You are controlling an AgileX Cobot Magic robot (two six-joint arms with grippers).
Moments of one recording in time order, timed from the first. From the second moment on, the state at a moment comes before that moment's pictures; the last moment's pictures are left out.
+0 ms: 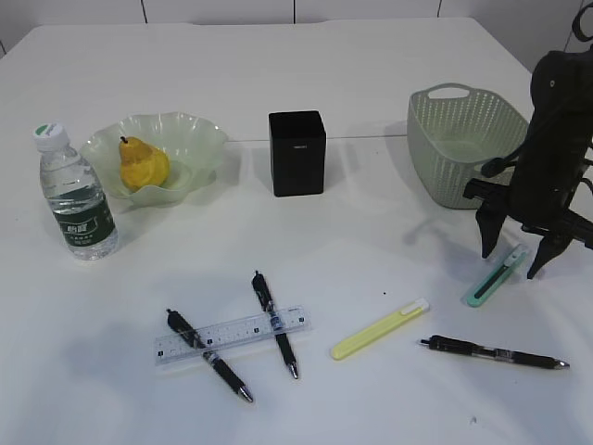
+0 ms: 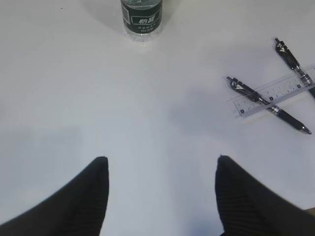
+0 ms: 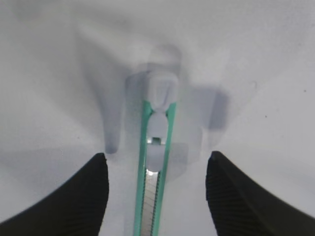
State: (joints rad) left arm -0.11 0.79 -0.79 -0.06 0.98 -0.03; right arm 0.00 2.18 -1.57 0.03 1.11 0.77
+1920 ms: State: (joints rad) left arm -0.11 0.79 -0.79 -0.06 0.98 -0.03; right arm 0.00 2.20 -1.57 0.02 1.09 0.77
